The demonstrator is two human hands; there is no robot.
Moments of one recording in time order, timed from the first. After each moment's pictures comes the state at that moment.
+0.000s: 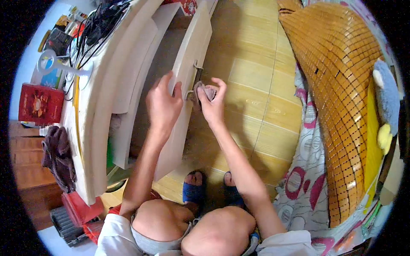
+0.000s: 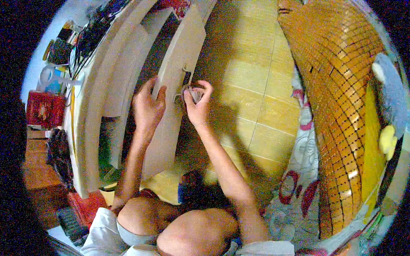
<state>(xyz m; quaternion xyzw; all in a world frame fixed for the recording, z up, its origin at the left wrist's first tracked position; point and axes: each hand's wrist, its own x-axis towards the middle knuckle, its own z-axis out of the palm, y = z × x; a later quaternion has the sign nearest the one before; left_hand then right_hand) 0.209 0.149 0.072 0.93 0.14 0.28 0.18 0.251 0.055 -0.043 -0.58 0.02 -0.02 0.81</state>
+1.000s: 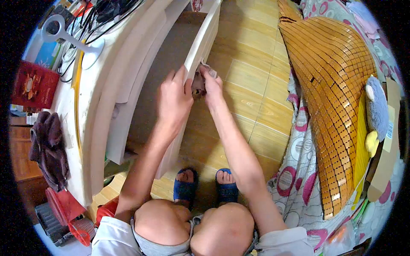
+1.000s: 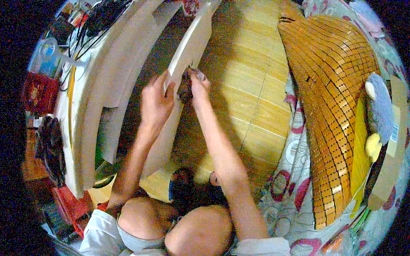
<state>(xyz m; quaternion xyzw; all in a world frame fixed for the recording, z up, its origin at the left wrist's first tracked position) 0.205 0.142 0.077 0.94 0.14 0.22 0.22 0.317 0.086 -0.082 -0.46 0.07 0.16 0.87</state>
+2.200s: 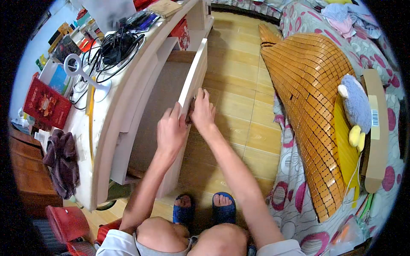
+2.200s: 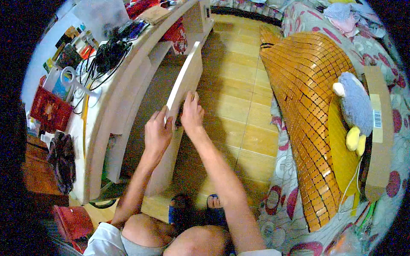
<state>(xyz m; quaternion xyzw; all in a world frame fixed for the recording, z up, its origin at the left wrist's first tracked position) 0.200 0.128 0.078 0.95 0.10 0.23 0.20 0.305 0.051 0.012 -0.92 -0.14 -0.07 0.36</state>
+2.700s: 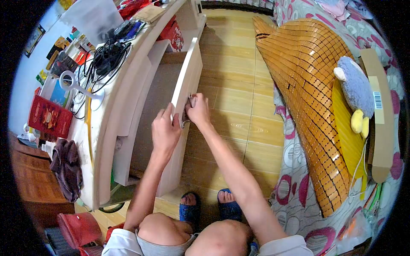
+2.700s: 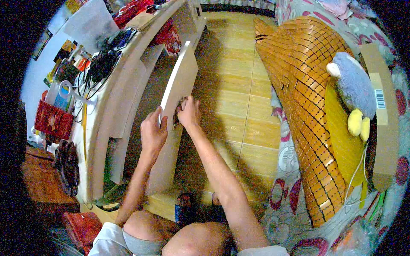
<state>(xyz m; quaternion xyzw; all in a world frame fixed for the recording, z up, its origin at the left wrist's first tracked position) 0.201 0.127 0.079 0.95 0.10 0.25 0.18 0.312 0.060 -0.027 -0.84 -0.07 -0.02 0.53</state>
